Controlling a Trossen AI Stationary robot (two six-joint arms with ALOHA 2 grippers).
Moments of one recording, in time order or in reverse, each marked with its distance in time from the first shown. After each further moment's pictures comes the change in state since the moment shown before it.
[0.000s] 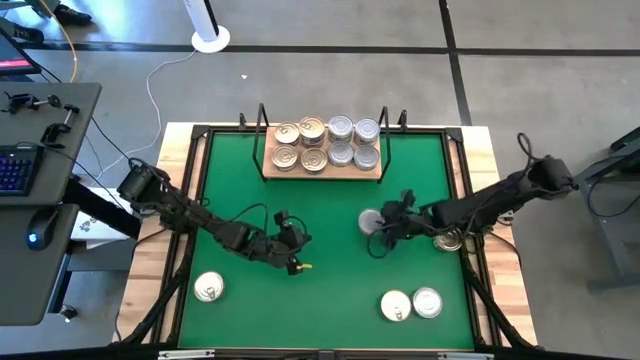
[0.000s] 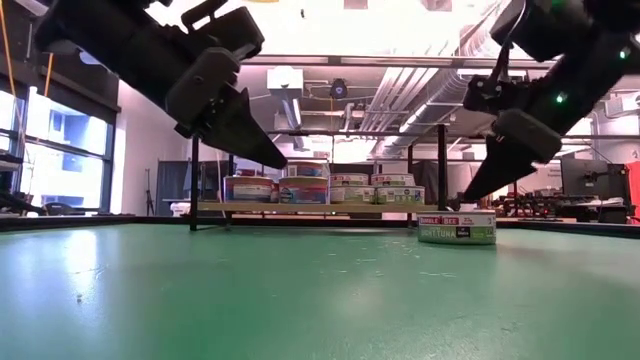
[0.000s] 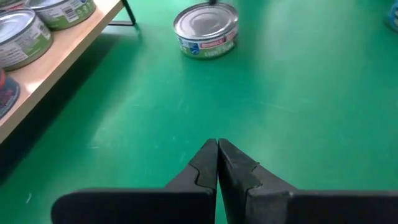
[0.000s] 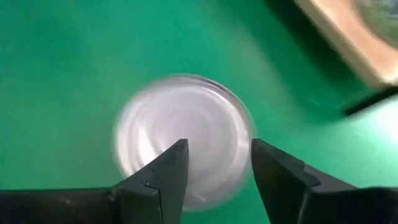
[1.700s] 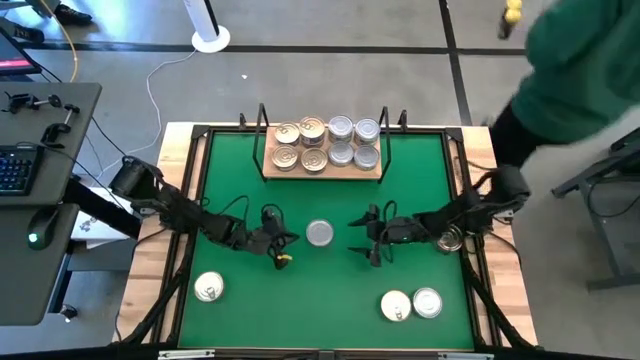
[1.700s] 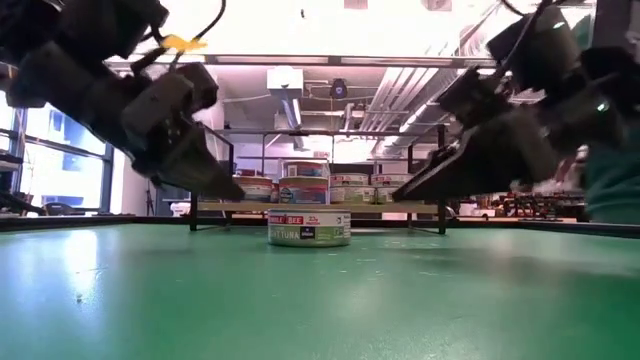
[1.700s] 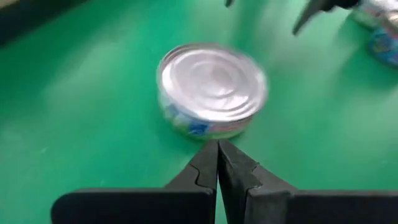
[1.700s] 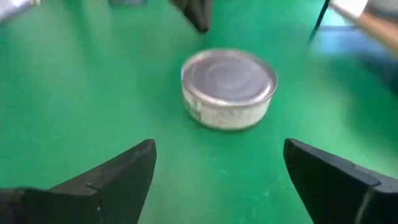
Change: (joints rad) left arm 0.040 -0.080 -0.307 0.321 0.139 -0.239; right arm -0.005 0.412 -0.139 1.116 -0.279 -0.419
